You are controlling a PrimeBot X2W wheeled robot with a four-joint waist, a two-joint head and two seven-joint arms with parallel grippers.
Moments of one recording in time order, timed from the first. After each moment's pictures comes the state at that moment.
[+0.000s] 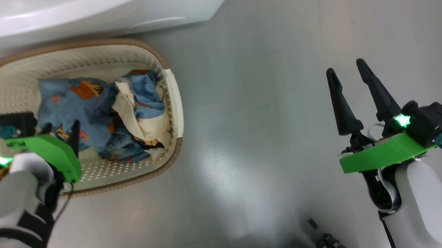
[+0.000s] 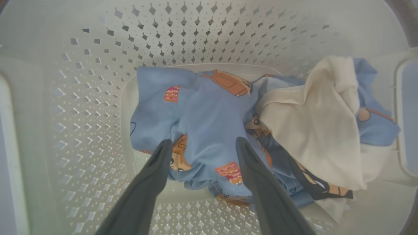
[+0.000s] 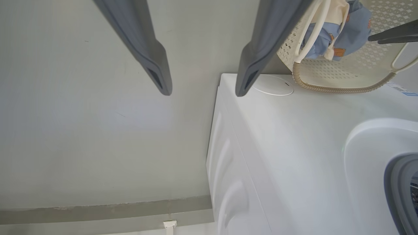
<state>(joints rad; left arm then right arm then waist) -0.89 0.28 -0.60 1.15 -0.73 -0.13 -0.16 -0.40 -0.14 0.09 0.12 0.32 0.13 -0.25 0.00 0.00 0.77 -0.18</state>
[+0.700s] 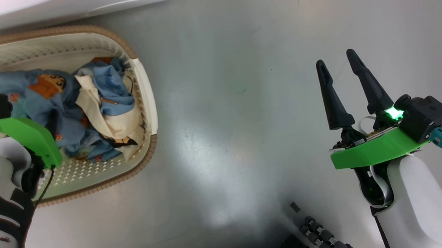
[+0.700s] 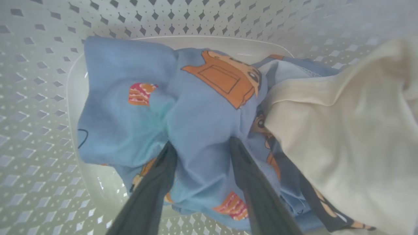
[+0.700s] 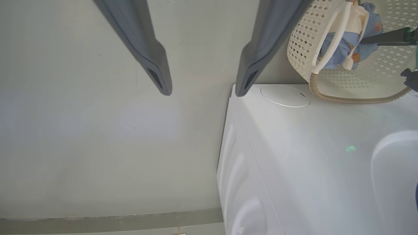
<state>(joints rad) -0.99 0.34 -0.70 1.19 -0.86 -0.13 -0.05 -0.43 -0.11 0.12 0.10 0.32 0.13 -0.26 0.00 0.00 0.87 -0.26</state>
